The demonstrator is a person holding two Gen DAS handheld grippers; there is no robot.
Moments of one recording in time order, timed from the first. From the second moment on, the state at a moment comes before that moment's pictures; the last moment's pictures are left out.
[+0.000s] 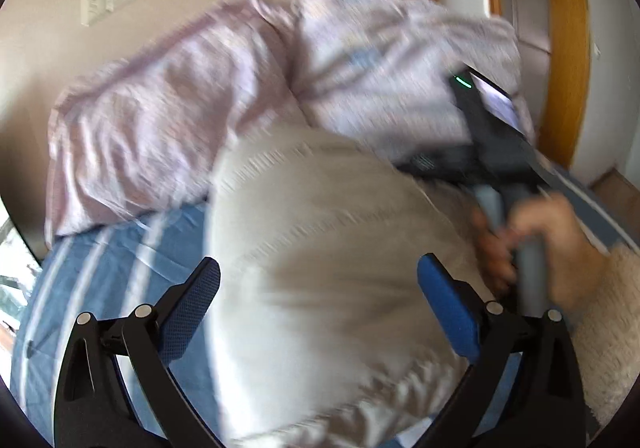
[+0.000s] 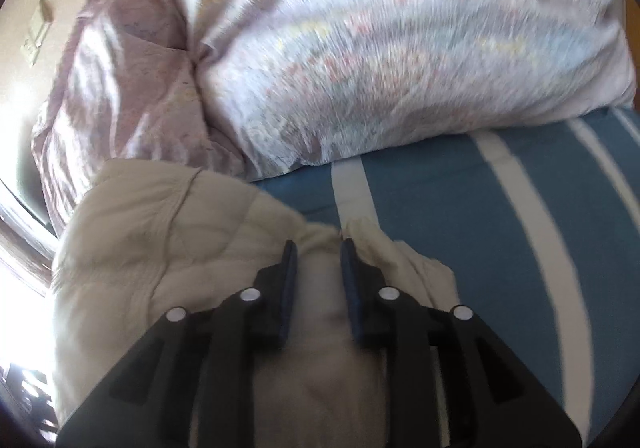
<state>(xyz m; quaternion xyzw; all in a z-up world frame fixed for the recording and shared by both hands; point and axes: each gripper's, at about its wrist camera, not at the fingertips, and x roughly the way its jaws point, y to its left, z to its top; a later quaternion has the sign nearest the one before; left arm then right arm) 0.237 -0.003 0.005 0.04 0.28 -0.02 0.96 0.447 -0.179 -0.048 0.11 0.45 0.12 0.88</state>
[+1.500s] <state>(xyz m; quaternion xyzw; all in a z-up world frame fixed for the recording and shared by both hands) 0.158 0.032 0.015 -0.04 0.31 0.02 0.95 0.222 -0.218 0.026 0.01 0.39 0.03 0.92</state>
